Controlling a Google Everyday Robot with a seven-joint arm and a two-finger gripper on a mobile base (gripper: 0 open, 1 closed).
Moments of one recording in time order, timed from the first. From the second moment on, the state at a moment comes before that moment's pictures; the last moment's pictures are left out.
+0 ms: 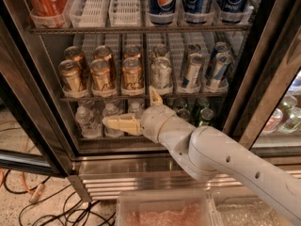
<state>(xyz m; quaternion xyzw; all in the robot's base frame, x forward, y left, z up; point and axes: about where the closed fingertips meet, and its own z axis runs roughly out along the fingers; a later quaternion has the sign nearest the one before) 0.569 0.041 0.827 -0.28 0.66 0.25 0.65</state>
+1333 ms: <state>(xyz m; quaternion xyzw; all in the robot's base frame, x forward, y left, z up) 0.597 0.031 0.838 -0.24 0.65 0.20 0.69</state>
